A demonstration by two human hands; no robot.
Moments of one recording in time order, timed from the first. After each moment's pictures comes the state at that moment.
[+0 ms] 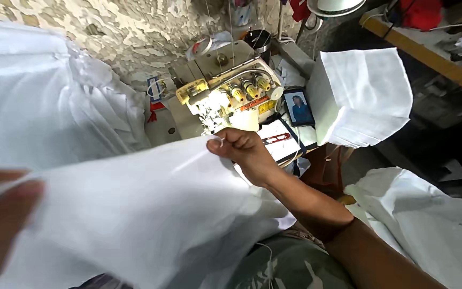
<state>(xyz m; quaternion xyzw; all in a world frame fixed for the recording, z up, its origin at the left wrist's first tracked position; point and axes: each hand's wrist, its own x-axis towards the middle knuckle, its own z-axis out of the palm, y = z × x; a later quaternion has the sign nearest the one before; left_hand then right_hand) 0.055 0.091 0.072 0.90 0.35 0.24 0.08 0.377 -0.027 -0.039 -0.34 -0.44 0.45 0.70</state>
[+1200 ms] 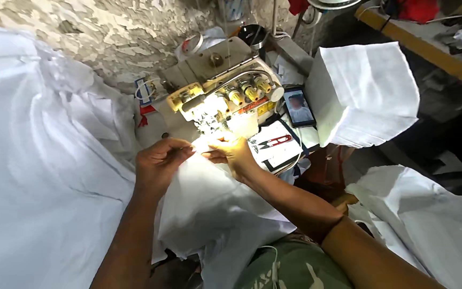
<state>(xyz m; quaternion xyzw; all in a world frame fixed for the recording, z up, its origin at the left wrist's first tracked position) 0.211 0.120 -0.050 0.83 0.20 0.34 0.39 0.365 0.032 -0.081 -0.45 -0.16 0.54 0.70</state>
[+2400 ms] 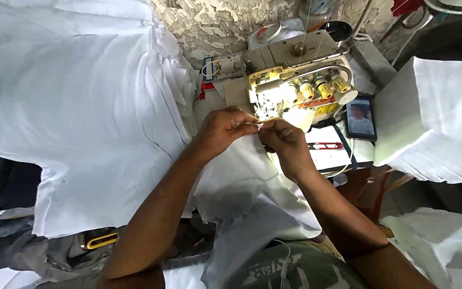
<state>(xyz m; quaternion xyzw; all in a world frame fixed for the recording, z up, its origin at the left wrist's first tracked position) 0.215 0.118 -0.015 0.90 0.22 0.22 0.30 0.366 0.010 -0.067 -0.44 -0.45 0.40 0.67</state>
